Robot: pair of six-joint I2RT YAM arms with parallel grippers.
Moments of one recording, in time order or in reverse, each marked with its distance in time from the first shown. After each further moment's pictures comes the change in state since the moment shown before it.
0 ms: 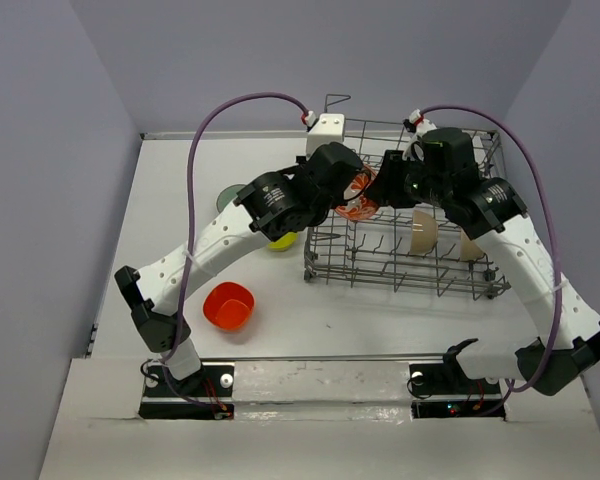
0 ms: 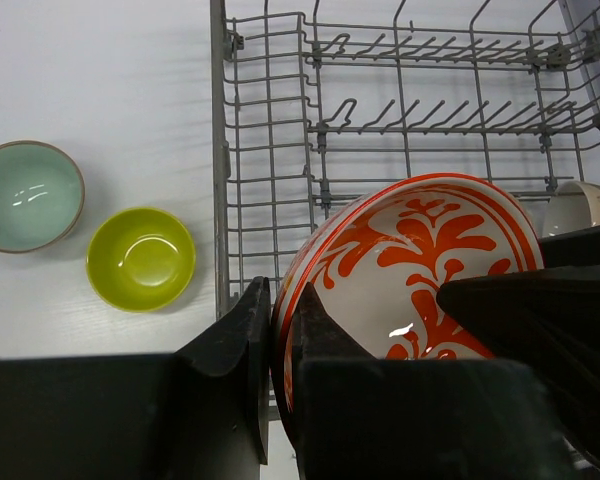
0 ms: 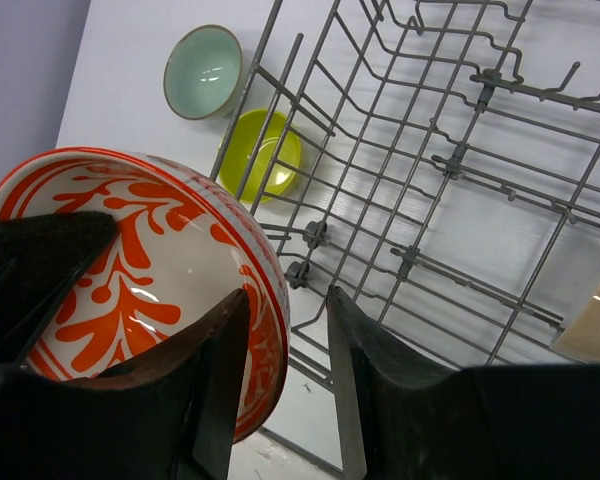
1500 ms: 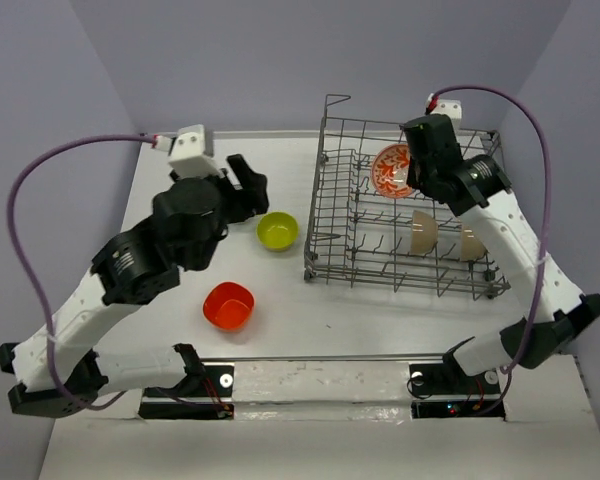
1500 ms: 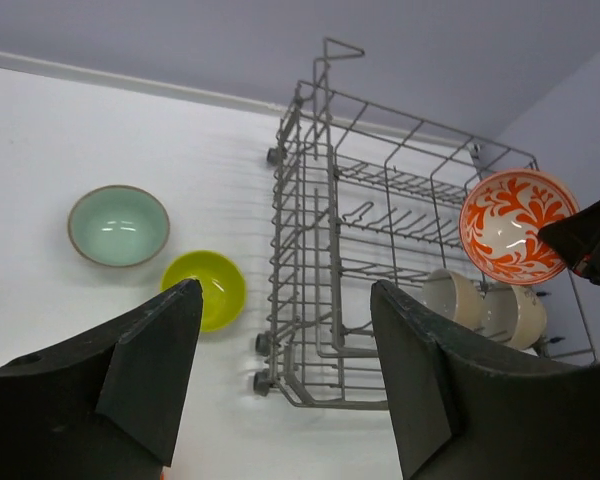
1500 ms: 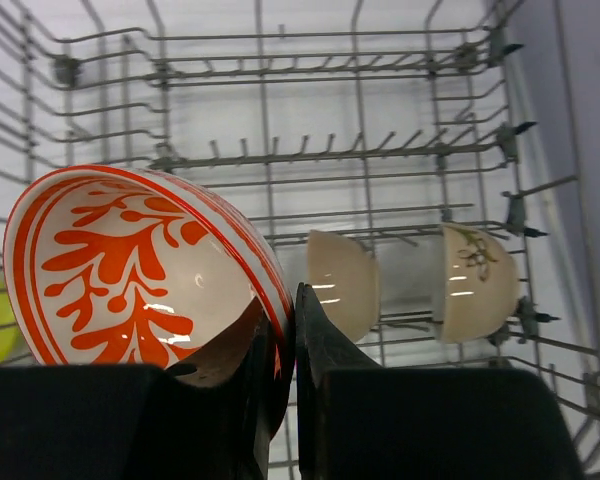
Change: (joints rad) left arm 0.005 -0.529 -0.362 0.171 -0.125 0.018; right arm 0.006 0.112 0.155 -0.171 0.713 -0.044
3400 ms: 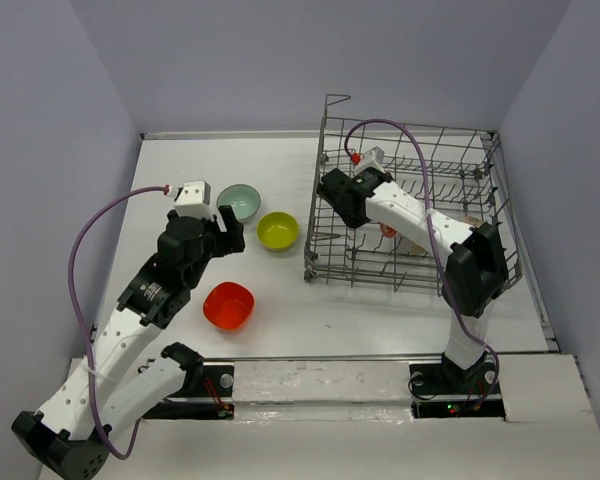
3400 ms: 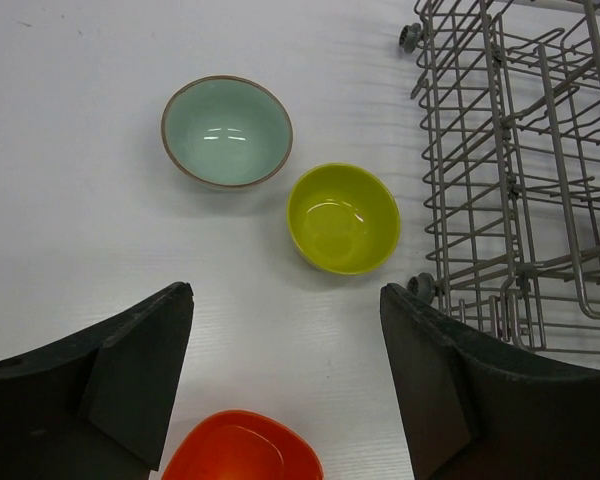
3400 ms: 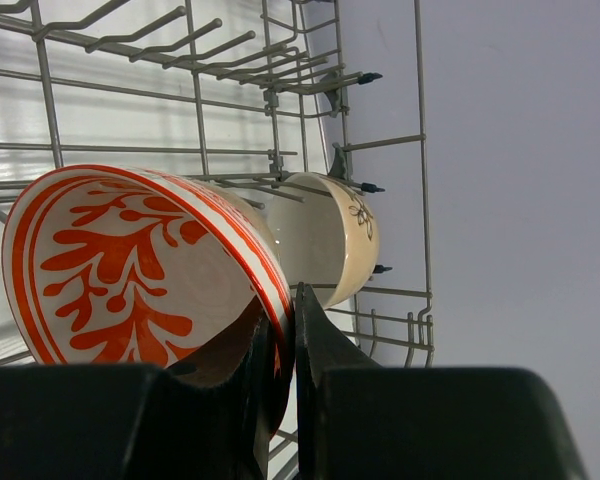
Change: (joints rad) left arm 0.510 -0.397 -0.805 0.331 0.441 0.215; right arm 0.189 0.479 -0.043 -0.344 0.603 0.146
